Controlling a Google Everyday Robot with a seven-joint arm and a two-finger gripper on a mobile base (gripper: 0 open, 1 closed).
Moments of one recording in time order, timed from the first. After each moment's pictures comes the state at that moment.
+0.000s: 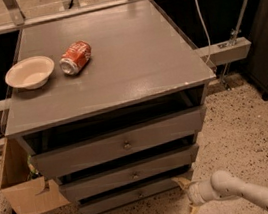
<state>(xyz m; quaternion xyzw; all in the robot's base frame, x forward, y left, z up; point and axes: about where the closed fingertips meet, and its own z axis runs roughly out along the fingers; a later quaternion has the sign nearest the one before) 0.485 -0.147 0.209 -0.73 0.58 0.14 0.34</state>
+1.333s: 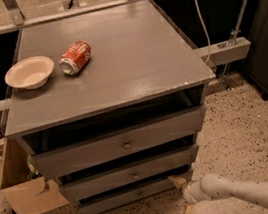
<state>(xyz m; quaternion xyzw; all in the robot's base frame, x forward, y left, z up) 0.508 -0.135 0.189 -0.75 0.58 0.07 0.31</state>
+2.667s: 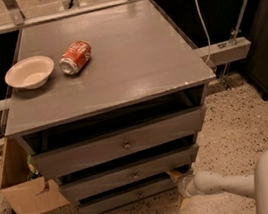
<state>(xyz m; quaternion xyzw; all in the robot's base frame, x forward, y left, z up) 0.544 -0.131 0.181 -0.75 0.58 0.02 0.31</state>
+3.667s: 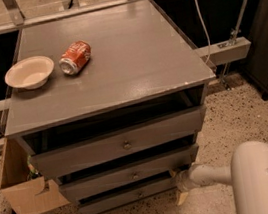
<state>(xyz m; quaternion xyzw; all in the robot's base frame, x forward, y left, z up) 0.576 -0.135 0.159 -0.74 0.61 0.03 0.28</state>
